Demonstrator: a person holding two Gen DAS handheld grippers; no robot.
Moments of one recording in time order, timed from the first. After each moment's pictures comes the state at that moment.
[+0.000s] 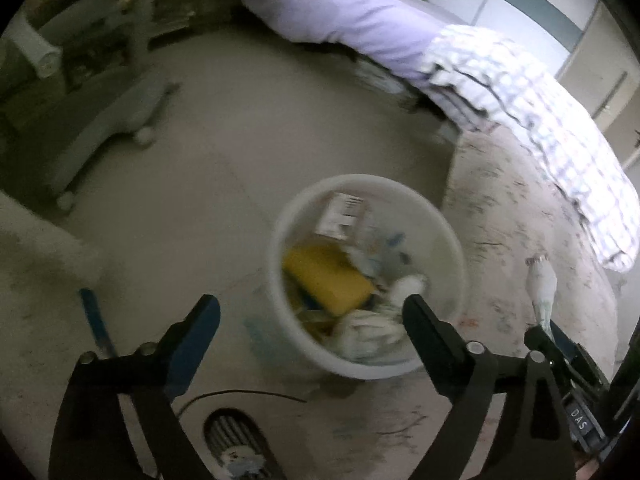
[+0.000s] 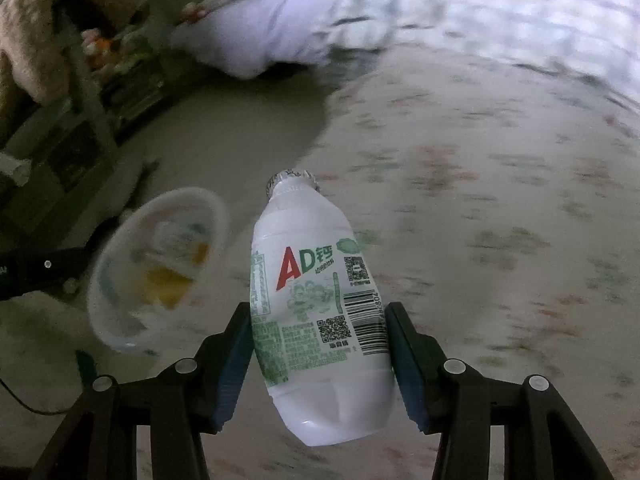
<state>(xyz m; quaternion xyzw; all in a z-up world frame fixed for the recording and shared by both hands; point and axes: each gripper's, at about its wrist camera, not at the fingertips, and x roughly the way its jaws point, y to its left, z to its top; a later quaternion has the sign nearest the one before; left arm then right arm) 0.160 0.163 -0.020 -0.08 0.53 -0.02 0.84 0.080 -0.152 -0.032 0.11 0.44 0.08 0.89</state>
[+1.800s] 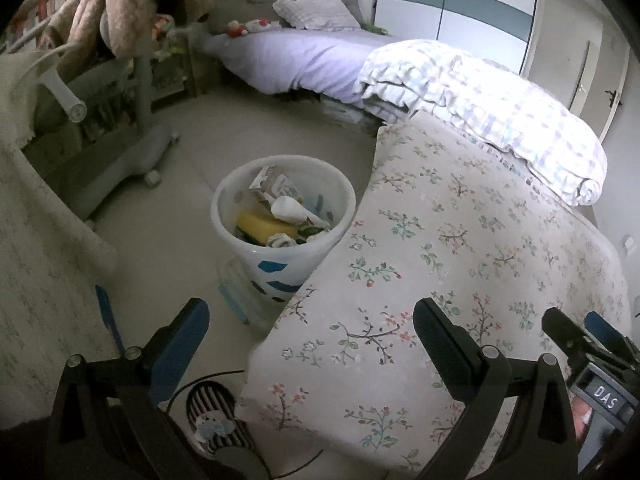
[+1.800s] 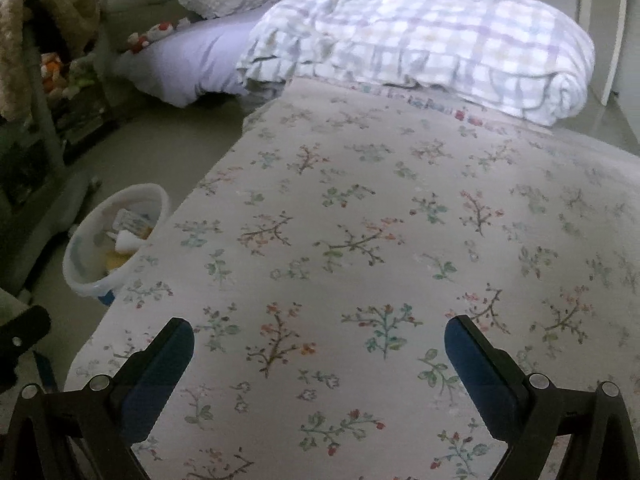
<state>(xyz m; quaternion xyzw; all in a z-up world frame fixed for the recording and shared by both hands) -0.015 0.050 0.016 -0.02 0.43 -0.03 0.90 -0.051 -0.197 0.005 0.09 0.40 -0.05 0.91</state>
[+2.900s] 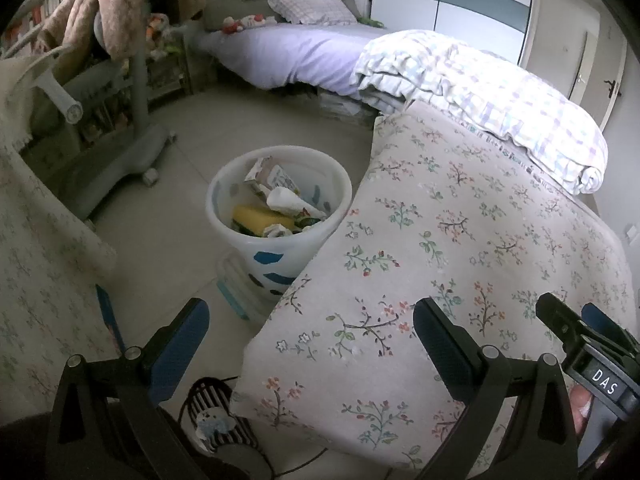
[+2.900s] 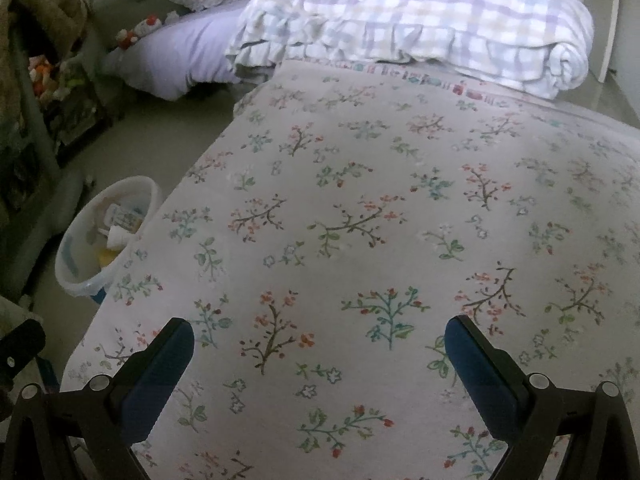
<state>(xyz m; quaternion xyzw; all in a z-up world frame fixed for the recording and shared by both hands) -0.018 0.040 0.010 -0.01 0.44 -0.02 0.90 -0.044 -0.199 -0.011 0.11 0.42 -0.05 0.90</state>
